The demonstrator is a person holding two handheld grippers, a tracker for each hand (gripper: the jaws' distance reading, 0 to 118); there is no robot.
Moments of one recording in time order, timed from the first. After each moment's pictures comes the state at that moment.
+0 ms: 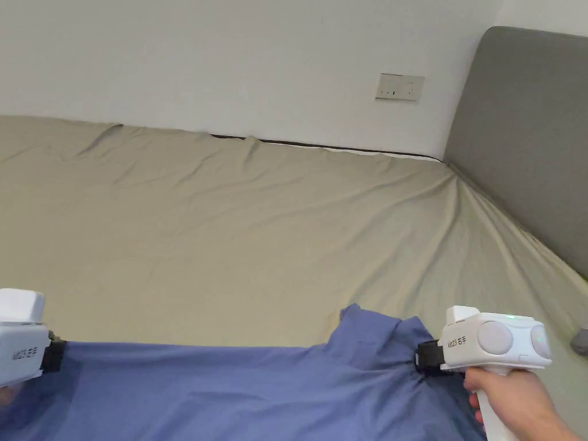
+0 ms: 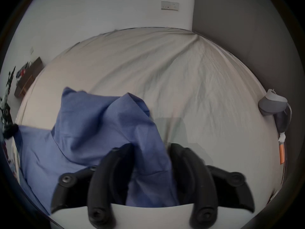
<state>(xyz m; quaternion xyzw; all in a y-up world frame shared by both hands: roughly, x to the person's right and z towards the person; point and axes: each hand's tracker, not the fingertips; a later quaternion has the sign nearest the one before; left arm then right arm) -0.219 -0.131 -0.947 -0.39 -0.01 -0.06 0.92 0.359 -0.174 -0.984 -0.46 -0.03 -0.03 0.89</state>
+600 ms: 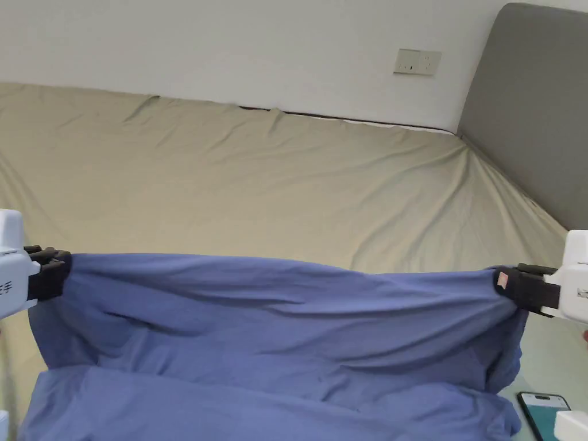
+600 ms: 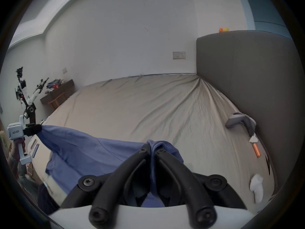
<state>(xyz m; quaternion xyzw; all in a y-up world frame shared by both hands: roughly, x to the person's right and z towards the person) -0.249 -0.018 -0.722 -0.26 -0.05 -0.02 0.97 0.343 -0.004 -0.712 -0.28 0.05 -0.04 0.96</state>
